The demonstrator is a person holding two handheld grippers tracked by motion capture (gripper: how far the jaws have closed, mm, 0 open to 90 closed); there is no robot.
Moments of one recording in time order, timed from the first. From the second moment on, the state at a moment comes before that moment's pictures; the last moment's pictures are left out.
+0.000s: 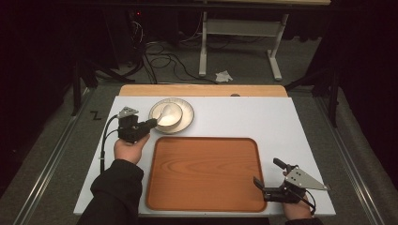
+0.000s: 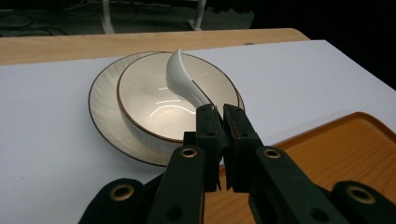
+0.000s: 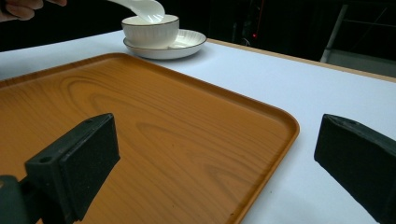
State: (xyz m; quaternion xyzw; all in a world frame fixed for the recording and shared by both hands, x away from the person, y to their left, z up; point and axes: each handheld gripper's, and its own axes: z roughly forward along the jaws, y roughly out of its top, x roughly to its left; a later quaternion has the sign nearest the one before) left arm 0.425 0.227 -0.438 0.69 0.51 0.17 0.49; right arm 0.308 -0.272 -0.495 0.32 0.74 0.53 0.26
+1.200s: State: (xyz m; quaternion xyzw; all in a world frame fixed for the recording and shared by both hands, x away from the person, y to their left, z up) left arm 0.325 0.213 -0.445 0.70 0.43 0.17 0.54; right arm 0.307 -0.269 -0.496 0.32 0.74 0.53 0.25
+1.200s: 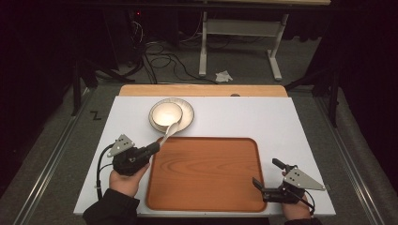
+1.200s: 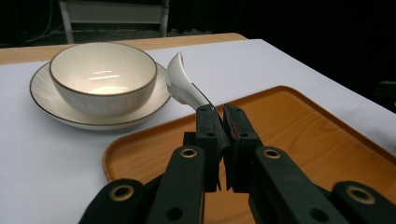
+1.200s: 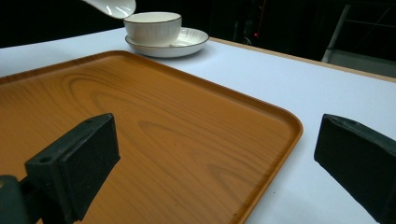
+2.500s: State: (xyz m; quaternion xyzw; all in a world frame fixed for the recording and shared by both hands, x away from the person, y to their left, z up) left arm 0.291 0.173 -0.501 0.74 0.39 0.09 0.55; right arm 0.308 -0.269 -0.498 0.32 0.75 0.52 0.26
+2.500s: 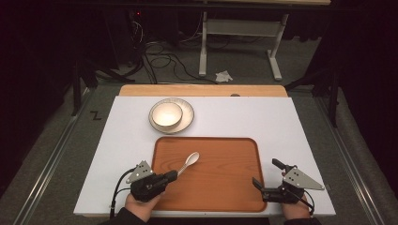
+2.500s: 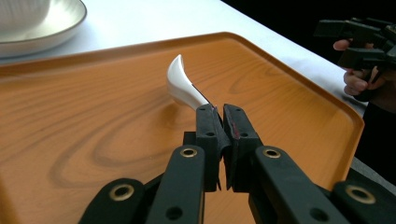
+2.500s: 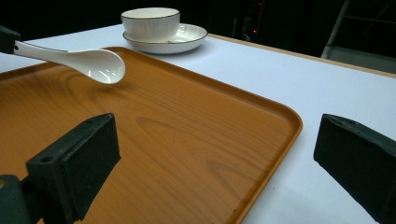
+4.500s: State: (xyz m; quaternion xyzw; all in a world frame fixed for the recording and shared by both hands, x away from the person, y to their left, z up) left arm 0.295 0.162 -0.510 0.81 0.42 0.13 0.38; right arm 0.308 -0.269 -0.498 0.32 0.75 0.53 0.25
